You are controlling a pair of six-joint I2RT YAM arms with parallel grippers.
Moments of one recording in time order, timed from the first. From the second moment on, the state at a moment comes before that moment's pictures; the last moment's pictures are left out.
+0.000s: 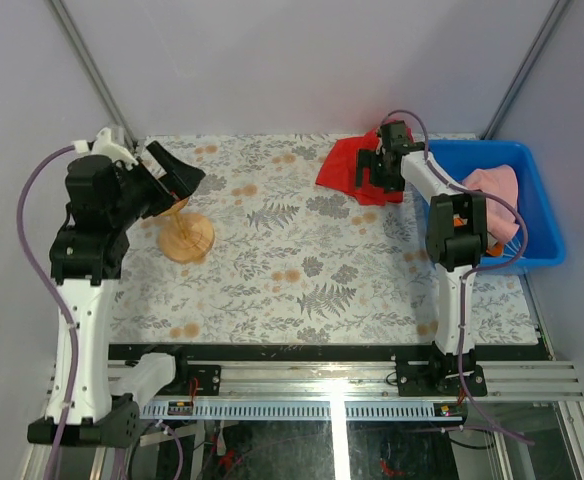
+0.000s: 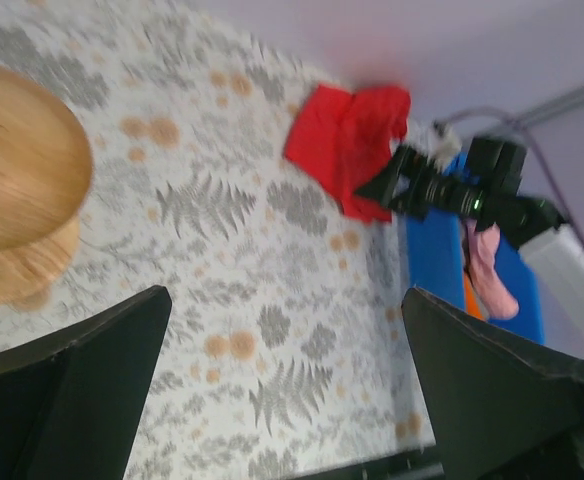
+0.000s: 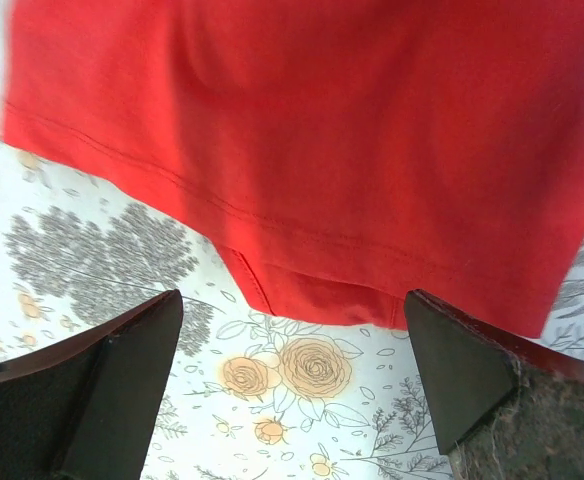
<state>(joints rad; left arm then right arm) -0.01 1.03 1.45 -0.81 0.32 -0.59 0.18 2.25 1.92 -0.63 -0.10 0.23</state>
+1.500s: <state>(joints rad) -0.01 0.81 1.29 -0.86 0.05 -0.73 0.12 2.57 2.43 -0.43 0.08 0.26</state>
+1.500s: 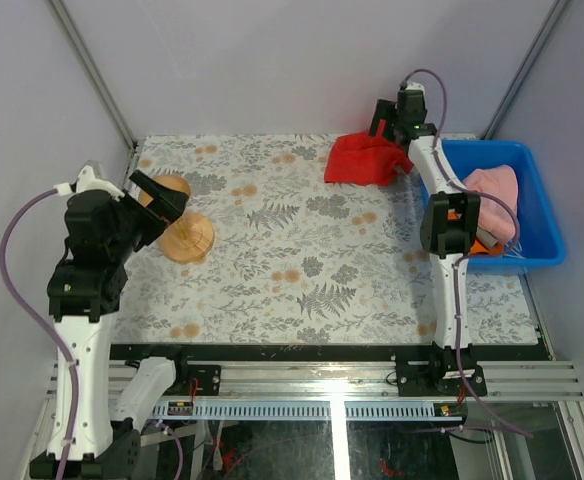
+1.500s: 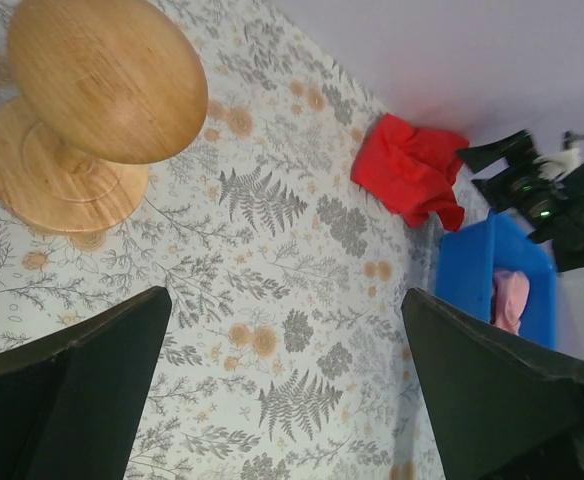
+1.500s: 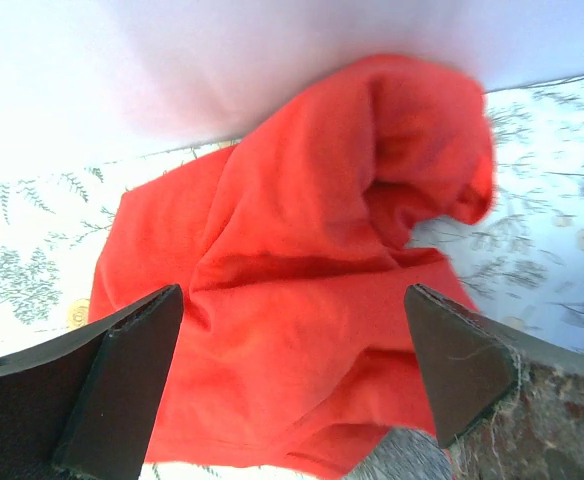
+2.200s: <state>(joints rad) 0.03 0.94 1.26 -0.83 -0.14 -0.67 0.16 2.04 2.09 -0.67 -0.28 0.37</state>
